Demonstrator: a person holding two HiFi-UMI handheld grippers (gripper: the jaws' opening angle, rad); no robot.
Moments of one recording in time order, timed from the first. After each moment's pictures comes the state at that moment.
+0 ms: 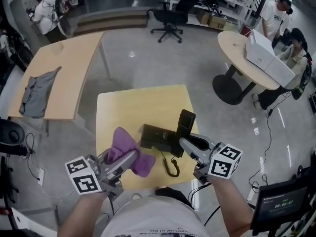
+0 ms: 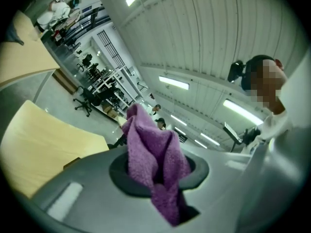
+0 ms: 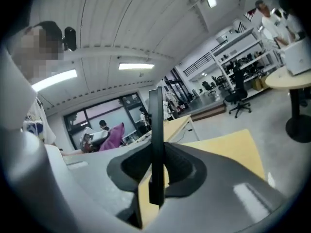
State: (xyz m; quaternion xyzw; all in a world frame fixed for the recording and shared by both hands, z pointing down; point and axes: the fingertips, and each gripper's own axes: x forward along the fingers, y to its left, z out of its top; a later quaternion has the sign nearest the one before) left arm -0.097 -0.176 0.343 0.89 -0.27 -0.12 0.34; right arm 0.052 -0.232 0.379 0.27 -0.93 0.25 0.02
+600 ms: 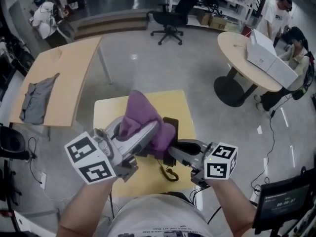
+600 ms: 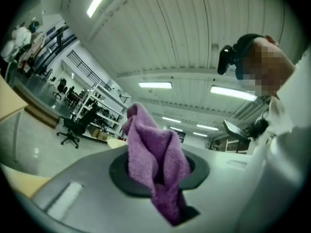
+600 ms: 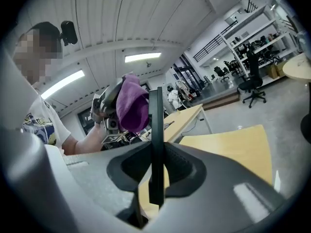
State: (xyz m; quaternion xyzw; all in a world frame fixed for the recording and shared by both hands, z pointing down) left arm -0.026 -0.262 0.234 0.94 -0.26 -0.12 0.16; right arm 0.029 -0.236 0.371 0.18 -0.94 0.28 0.06
